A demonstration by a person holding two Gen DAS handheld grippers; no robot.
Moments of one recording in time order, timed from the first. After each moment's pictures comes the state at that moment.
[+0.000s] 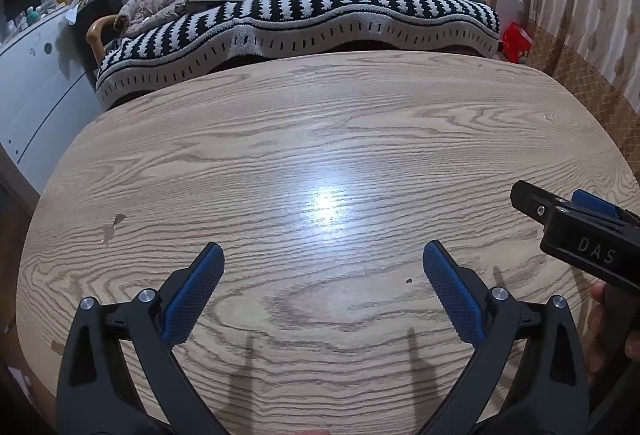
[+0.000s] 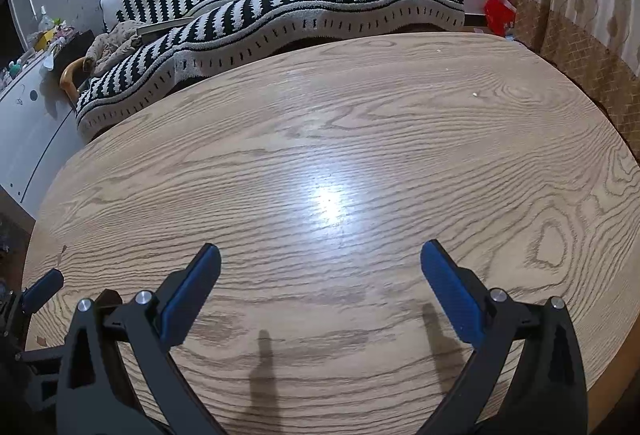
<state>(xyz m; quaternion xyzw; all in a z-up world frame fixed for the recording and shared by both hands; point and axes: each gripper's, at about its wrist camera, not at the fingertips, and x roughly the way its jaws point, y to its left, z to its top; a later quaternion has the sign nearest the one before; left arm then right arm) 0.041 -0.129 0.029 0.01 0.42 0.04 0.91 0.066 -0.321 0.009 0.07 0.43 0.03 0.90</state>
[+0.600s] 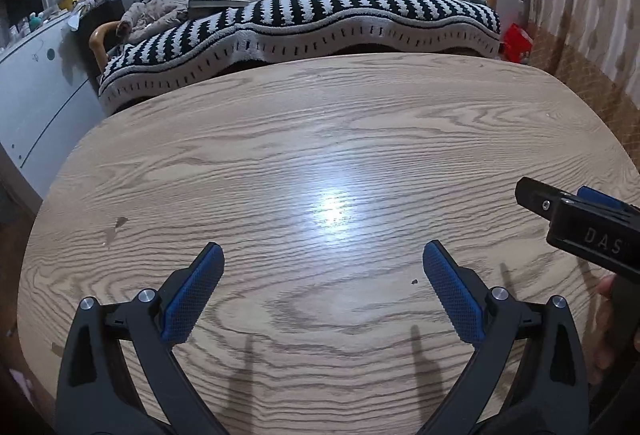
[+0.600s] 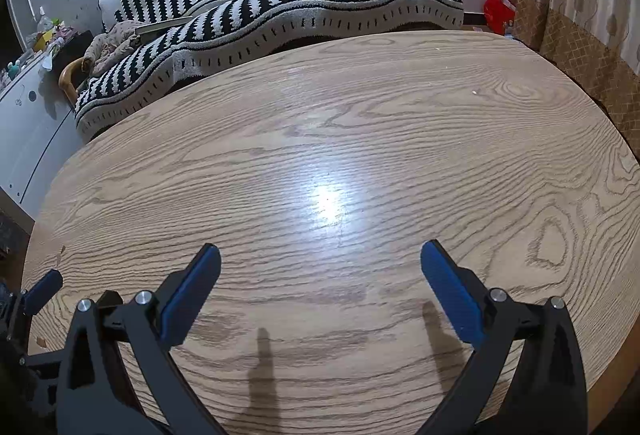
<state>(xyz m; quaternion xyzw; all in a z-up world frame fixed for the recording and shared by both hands) 0.041 -0.129 0.021 0.02 0.41 0.04 0.91 0.066 -0.322 0.006 0.07 0.43 0.03 0.90</state>
